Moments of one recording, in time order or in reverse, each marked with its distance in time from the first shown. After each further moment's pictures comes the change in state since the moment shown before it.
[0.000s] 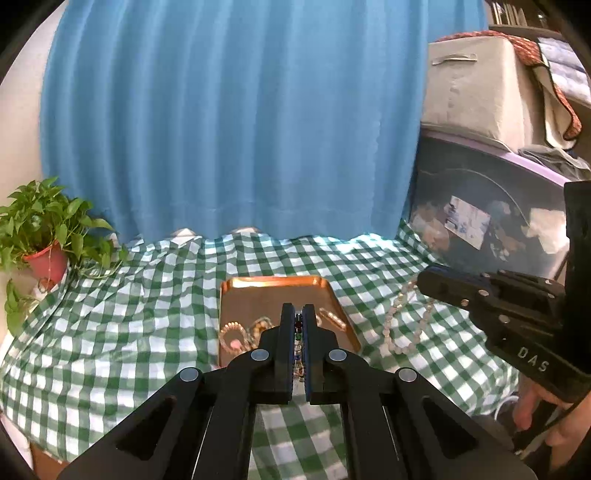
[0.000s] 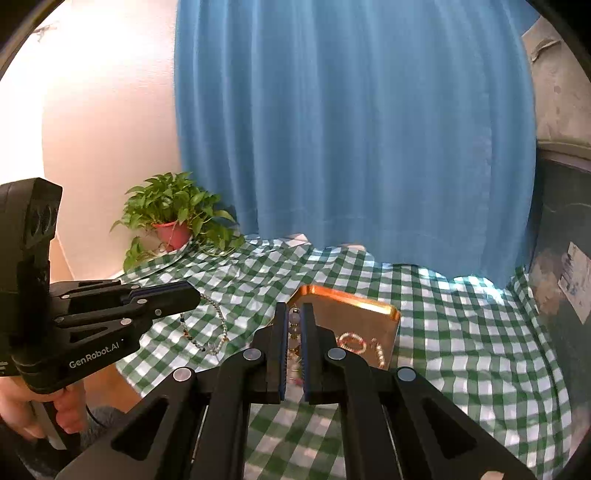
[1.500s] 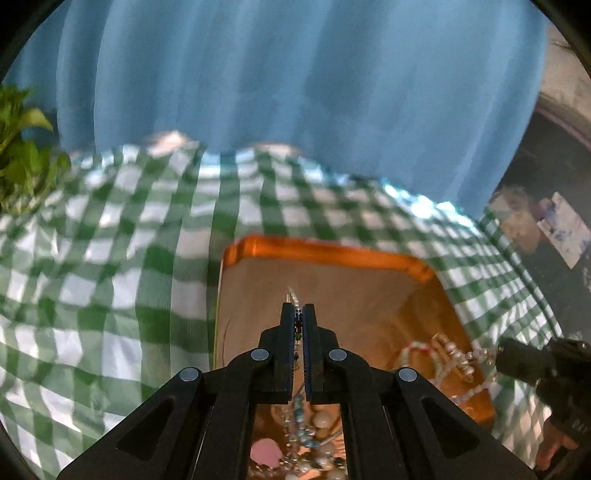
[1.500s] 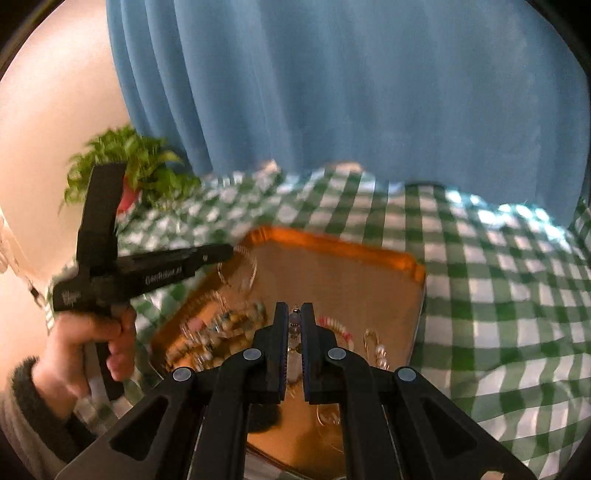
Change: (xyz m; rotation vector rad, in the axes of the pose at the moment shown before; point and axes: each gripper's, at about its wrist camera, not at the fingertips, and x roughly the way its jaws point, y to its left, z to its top) left arm 0.308 0.120 -0.032 -0.185 0.244 -0.002; right arm 0.221 -0.104 -0.056 0.106 0.254 0.078
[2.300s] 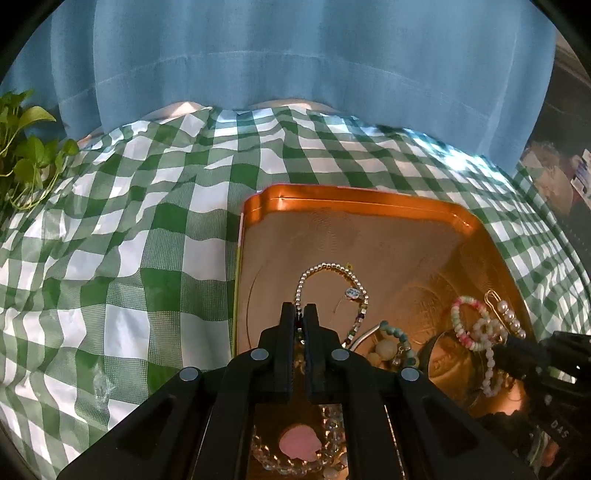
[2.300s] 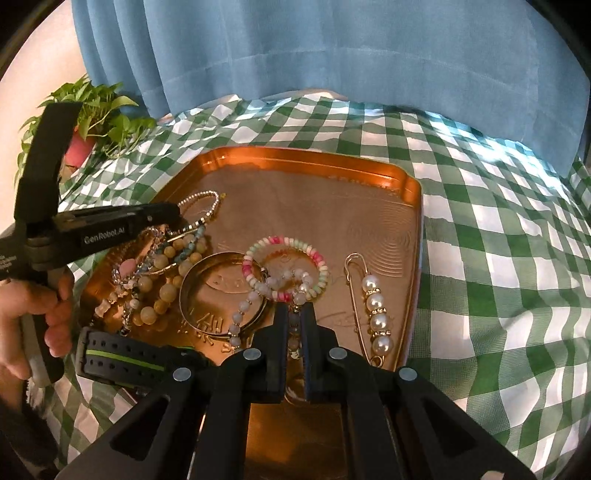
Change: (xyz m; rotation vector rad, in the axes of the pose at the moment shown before) left arm 0.024 -0.002 -0.020 0.074 0.114 0.127; right arm 0.054 -0.016 -0.036 0.047 0.169 -0.119
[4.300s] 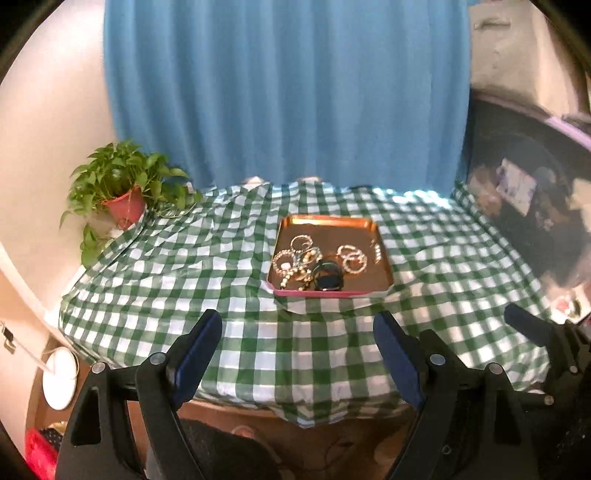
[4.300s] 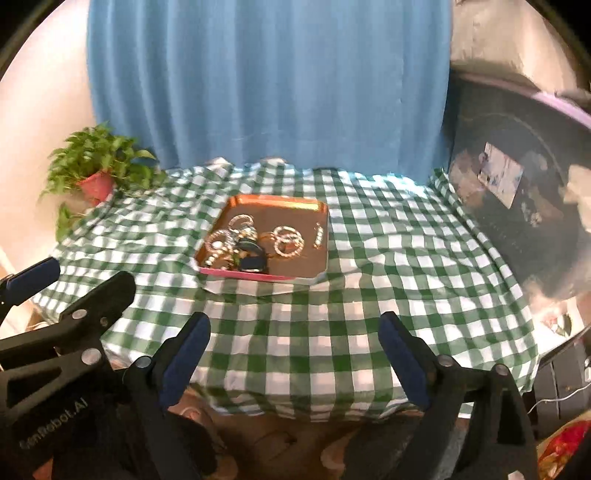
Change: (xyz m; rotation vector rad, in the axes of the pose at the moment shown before) left arm -0.398 -0.128 -0.152 -0.034 -0.199 0.207; right arm -0.307 0.132 -0.109 0.112 -0.173 -0.264
